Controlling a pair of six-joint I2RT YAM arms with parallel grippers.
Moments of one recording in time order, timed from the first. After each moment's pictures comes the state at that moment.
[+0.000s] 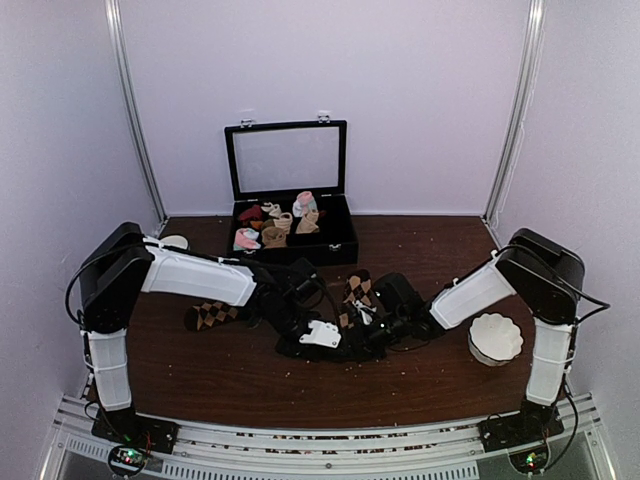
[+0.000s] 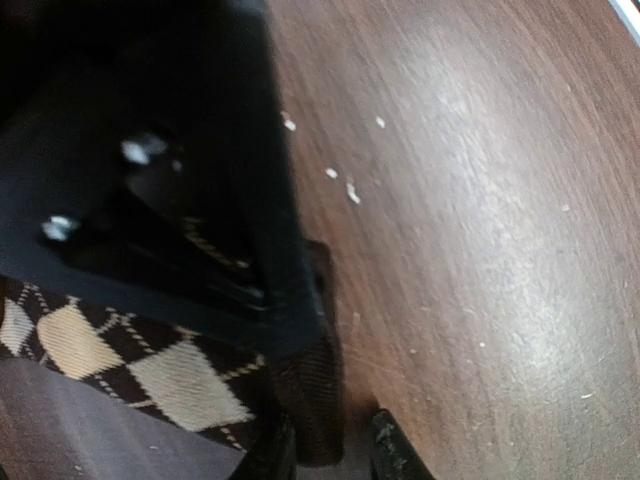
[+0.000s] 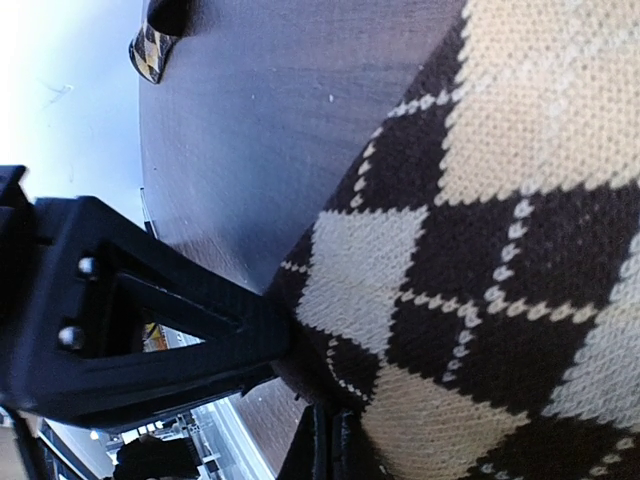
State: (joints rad) left arm -0.96 1.98 1.28 -0.49 0.29 0.98; right arm 0.80 1.94 0.86 0.30 -0.70 0.91
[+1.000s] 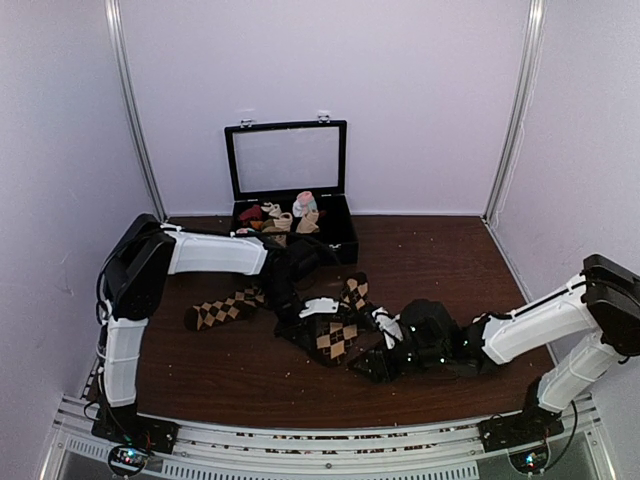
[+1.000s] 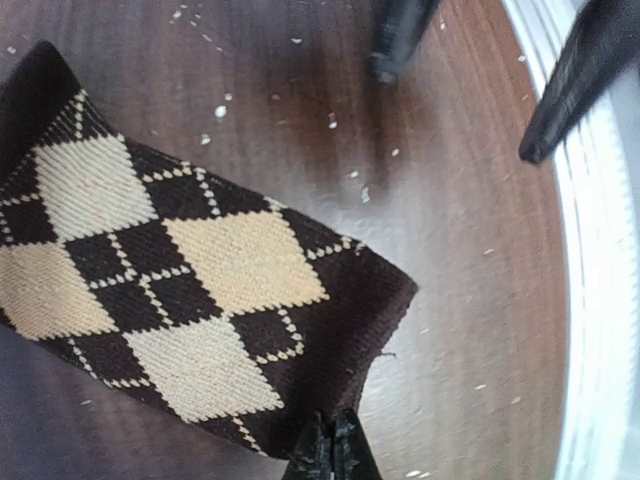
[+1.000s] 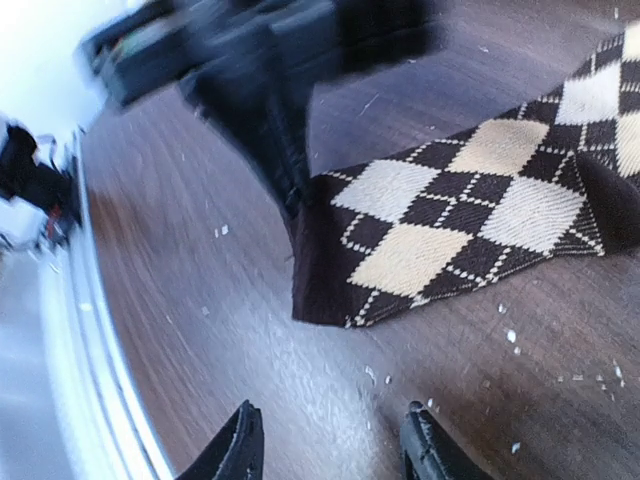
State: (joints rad) left arm -0.83 2.15 1.58 -0.90 0.59 0.77; right arm 1.02 1.51 0.52 0.37 -0.17 0.48
